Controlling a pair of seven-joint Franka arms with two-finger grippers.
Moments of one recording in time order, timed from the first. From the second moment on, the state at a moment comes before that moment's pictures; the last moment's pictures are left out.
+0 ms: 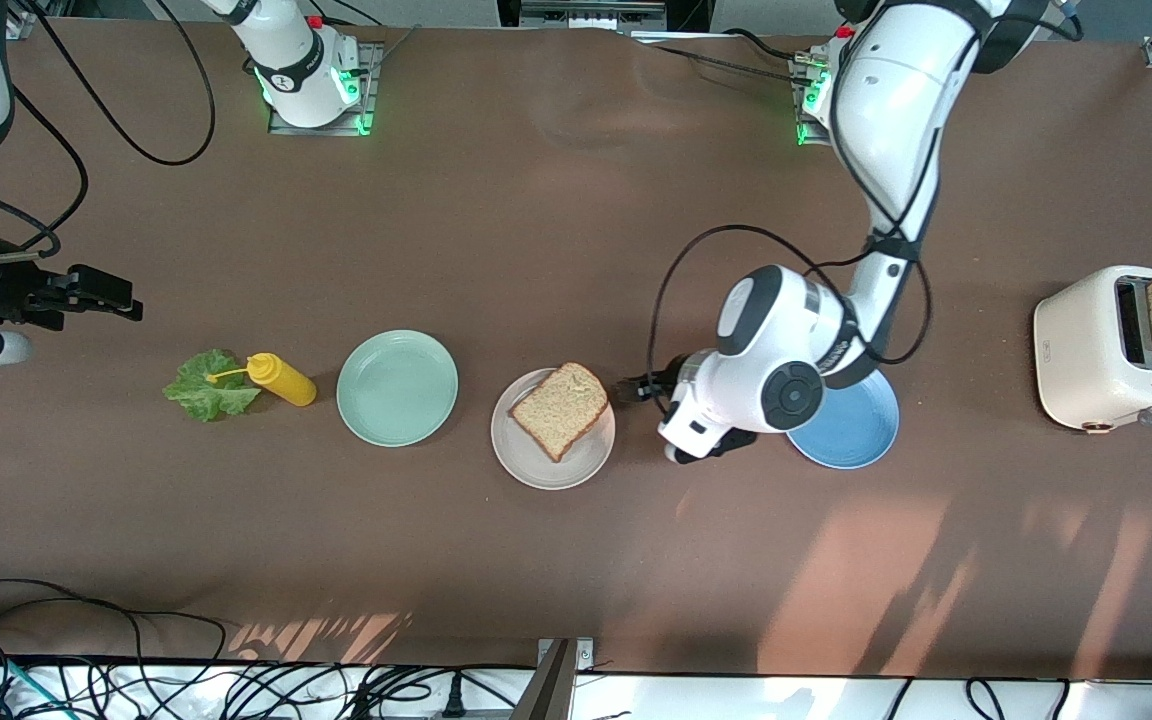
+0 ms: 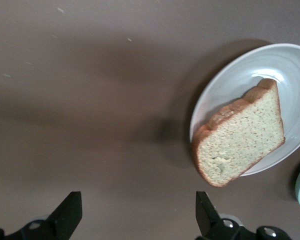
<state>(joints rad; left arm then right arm) -0.38 0.79 -0.06 -1.23 -0.36 1.81 -0.58 0.07 0.24 -0.11 -1.44 0.10 1.60 -0.16</state>
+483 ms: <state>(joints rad) -0.19 0.64 -0.05 -1.23 -0.28 1.67 -0.48 0.05 0.24 -0.11 -1.44 0.11 1.60 -0.16</state>
